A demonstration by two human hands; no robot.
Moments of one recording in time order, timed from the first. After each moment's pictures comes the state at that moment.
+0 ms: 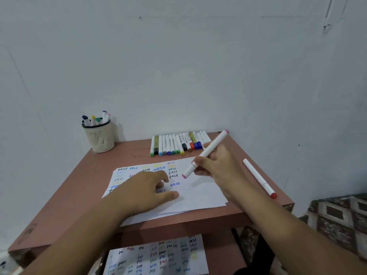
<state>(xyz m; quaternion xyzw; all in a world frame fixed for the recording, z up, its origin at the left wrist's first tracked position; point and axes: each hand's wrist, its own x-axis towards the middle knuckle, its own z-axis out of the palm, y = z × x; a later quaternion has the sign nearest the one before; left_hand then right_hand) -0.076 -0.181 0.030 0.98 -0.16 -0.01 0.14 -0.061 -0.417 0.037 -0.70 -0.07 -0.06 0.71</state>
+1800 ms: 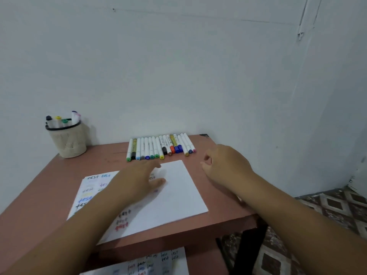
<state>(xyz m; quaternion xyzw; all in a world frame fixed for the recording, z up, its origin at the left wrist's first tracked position) -0.016 -0.230 0.018 0.98 -0.15 0.09 0.12 -0.044 -0.484 0.054 -0.98 -0.02 -0.16 0.11</state>
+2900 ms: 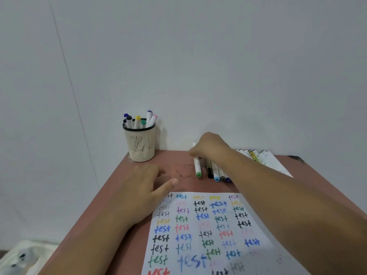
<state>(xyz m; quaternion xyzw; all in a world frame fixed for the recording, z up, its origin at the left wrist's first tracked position) 0.034 -0.041 -0.010 0.95 -0.07 0.20 0.25 0.179 -0.222 0.065 -0.97 -0.03 0.02 0.22</state>
